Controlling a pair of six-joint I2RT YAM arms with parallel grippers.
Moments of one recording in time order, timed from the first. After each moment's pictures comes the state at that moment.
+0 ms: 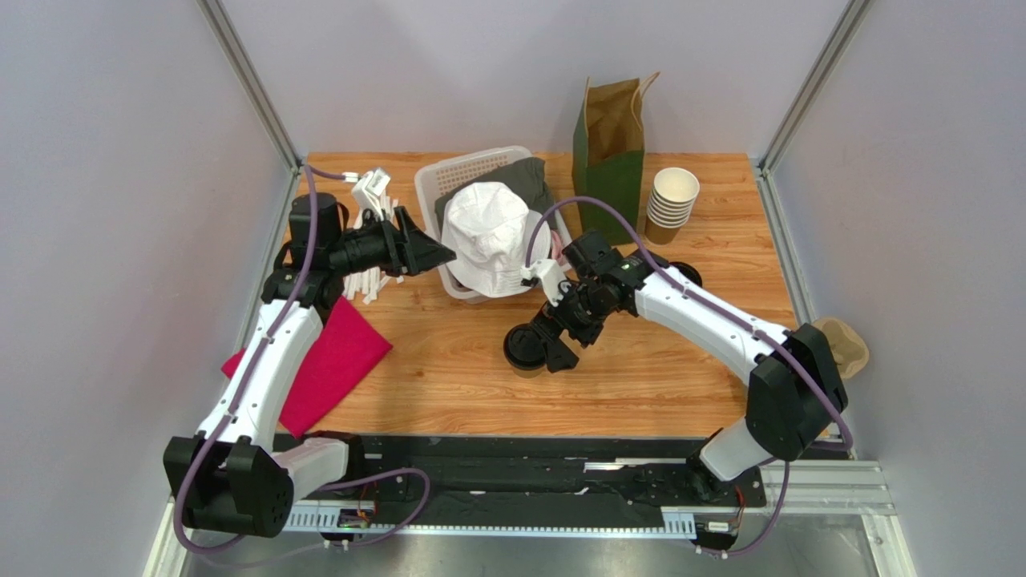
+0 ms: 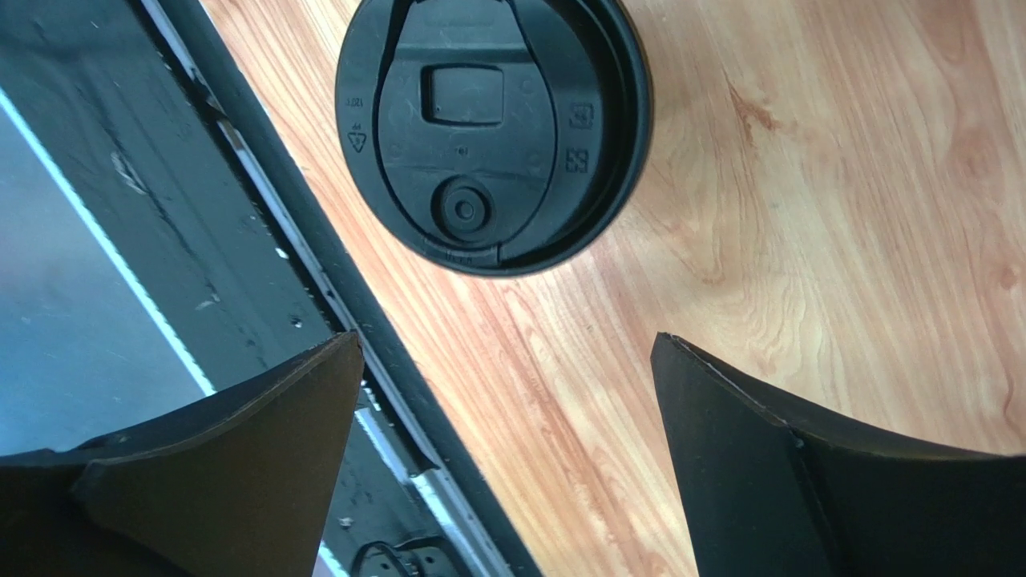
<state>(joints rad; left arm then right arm) -0.11 1.13 1.01 -0.27 0.83 -0.45 0.66 1.52 1.19 -0.84 -0.44 -0.23</state>
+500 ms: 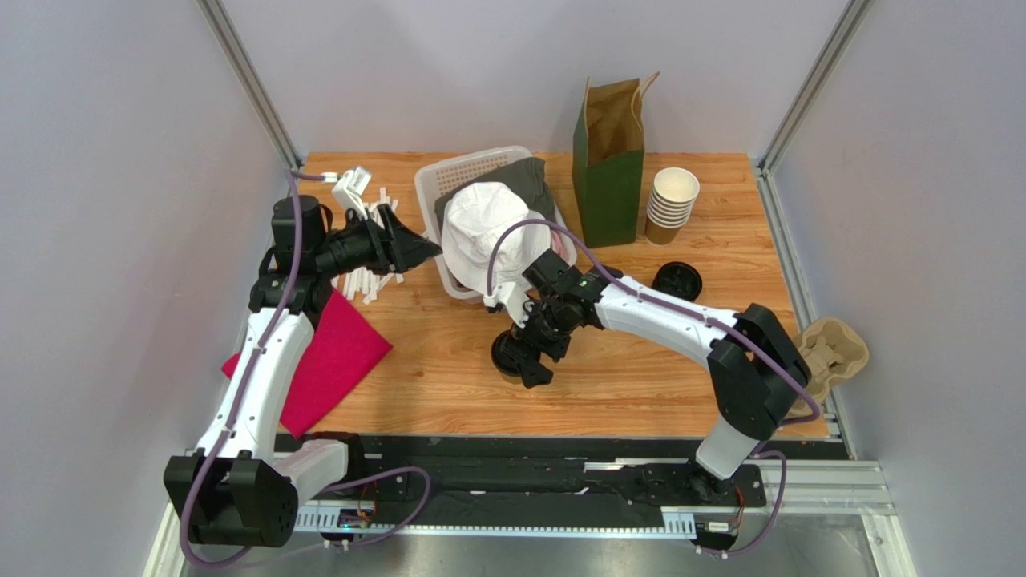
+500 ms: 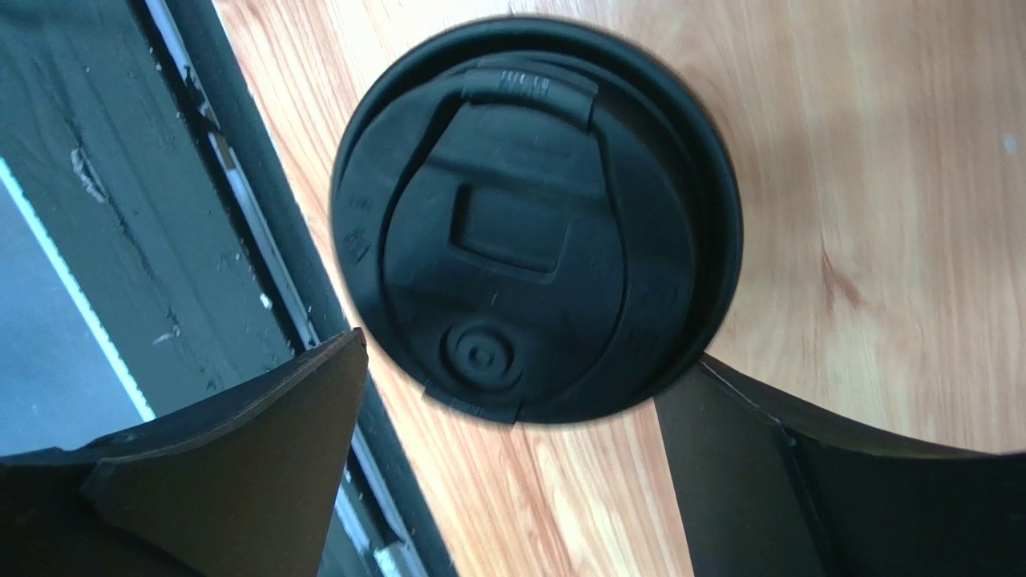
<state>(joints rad) -0.03 1.09 1.01 -0.30 0.81 -0.44 0.80 1.66 1.19 -0.70 -0.43 -0.29</state>
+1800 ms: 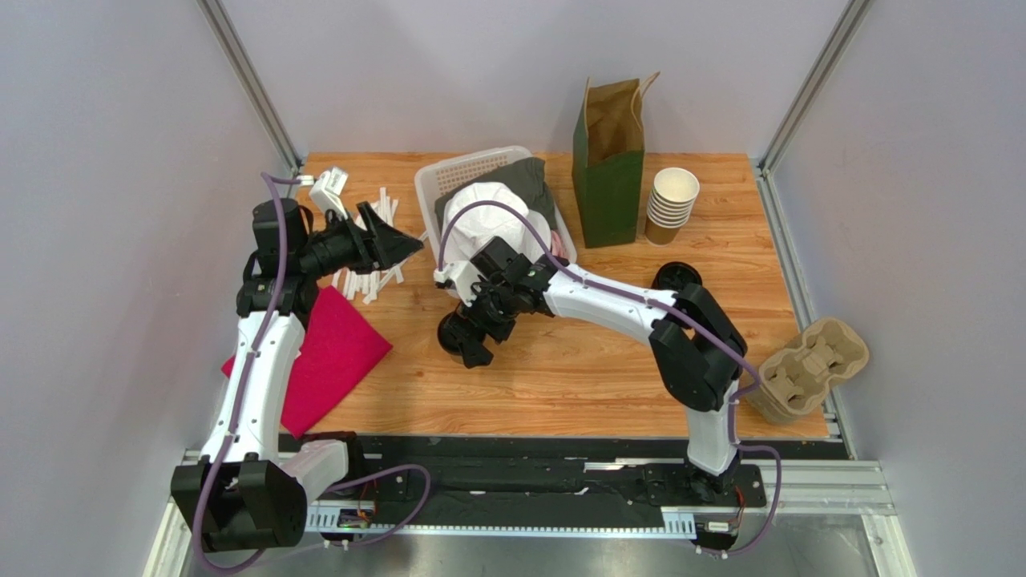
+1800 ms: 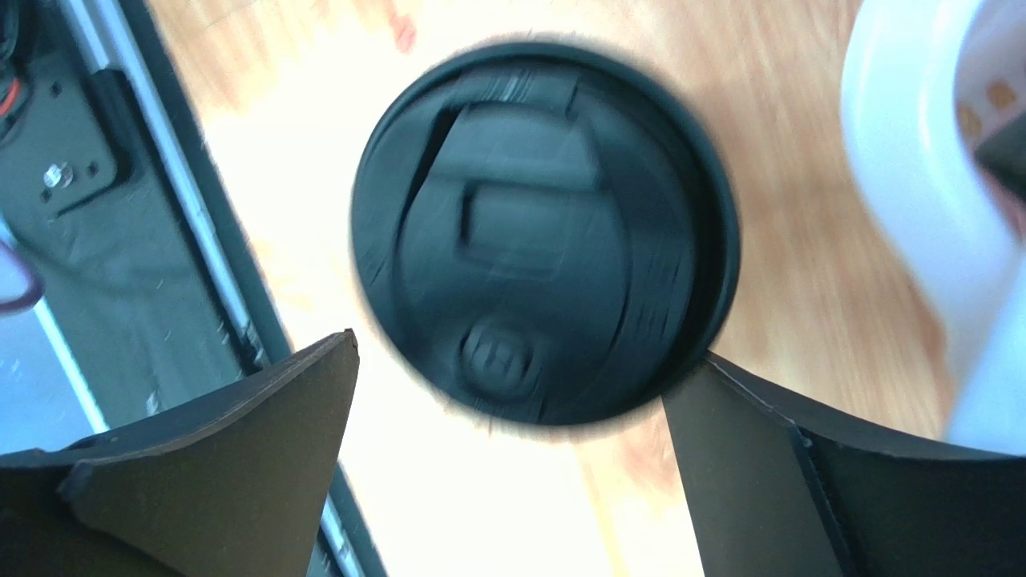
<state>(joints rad) 0.07 1.07 1.00 -0.32 0.81 -0.44 0.90 1.95 1.49 -0.54 -0.42 -0.10</state>
